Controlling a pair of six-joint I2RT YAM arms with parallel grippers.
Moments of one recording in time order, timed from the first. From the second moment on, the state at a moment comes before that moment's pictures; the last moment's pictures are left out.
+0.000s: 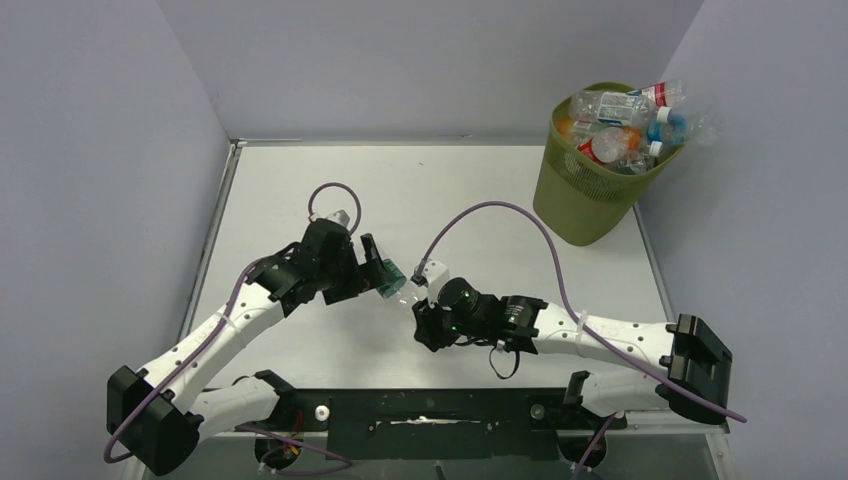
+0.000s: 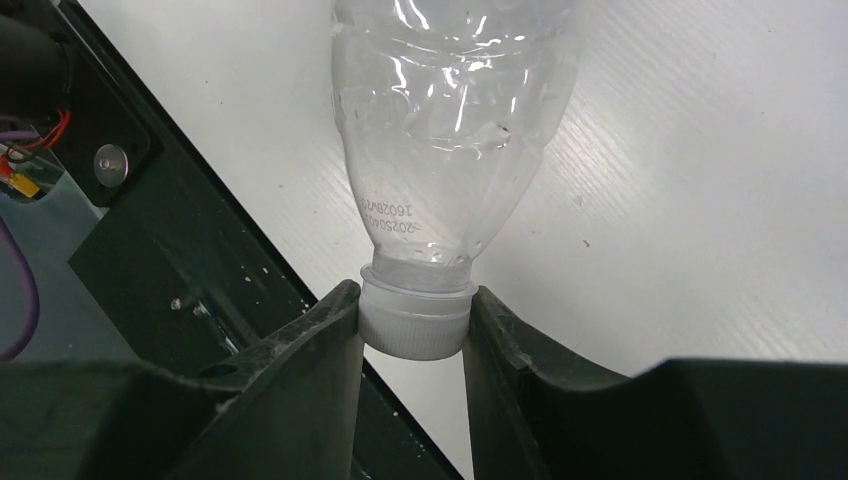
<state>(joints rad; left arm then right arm) -0.60 1.09 0.92 -0.70 0.03 -0.84 1.13 1.23 0.78 -0.29 0.05 0.39</state>
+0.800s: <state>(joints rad) -0.52 0.99 0.78 -0.53 0.05 -1.04 1.15 1.26 0.81 -0.29 0.03 0.38</state>
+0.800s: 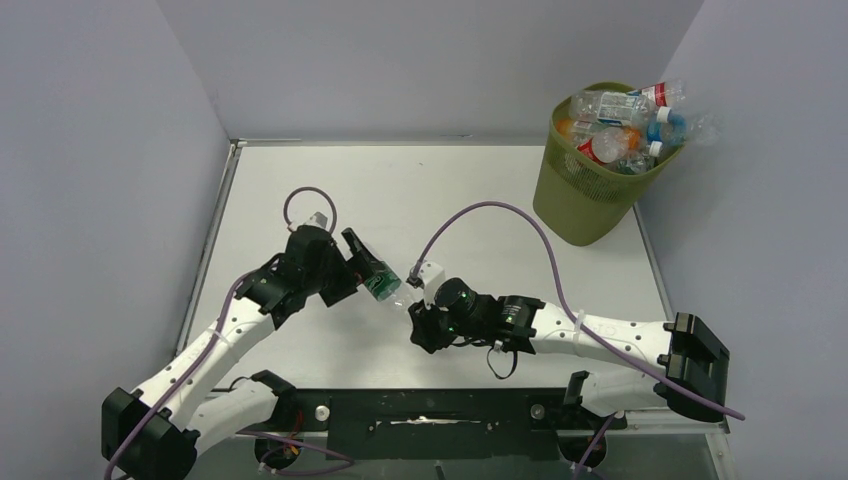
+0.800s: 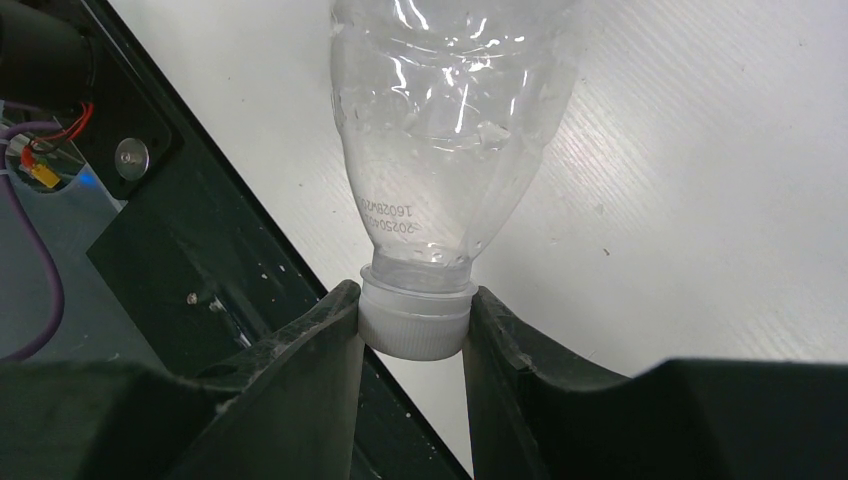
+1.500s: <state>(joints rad) -0.52 1.05 0.87 -0.55 0.10 -0.87 1.13 1.23 0.81 -0.29 0.01 0.40</state>
